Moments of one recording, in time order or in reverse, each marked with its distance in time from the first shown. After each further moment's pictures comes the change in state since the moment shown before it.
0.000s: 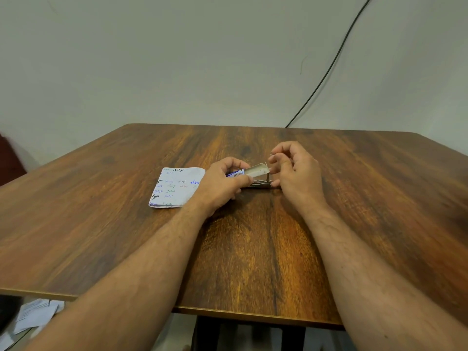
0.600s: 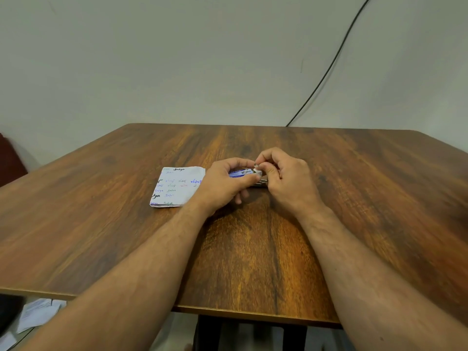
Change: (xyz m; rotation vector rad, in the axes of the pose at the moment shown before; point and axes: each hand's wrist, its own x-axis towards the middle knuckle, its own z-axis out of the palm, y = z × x) left_hand -0.007 0.007 0.004 -0.003 -0.062 0.101; right_hand -0.006 0.001 0.000 -0.240 -0.183 -0.241
